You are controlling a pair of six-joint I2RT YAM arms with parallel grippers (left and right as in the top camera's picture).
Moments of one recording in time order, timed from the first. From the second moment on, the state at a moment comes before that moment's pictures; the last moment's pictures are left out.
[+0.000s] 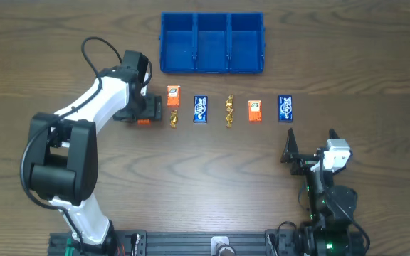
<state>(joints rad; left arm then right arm) -0.22 1.94 1.21 -0.72 0.00 -0.23 0.03 0.01 0.01 -0.08 0.01 0.10</state>
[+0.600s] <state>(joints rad) -0.24 1.94 1.24 -0.74 -0.01 -0.27 0.03 0.01 0.01 -0.08 0.01 0.10</state>
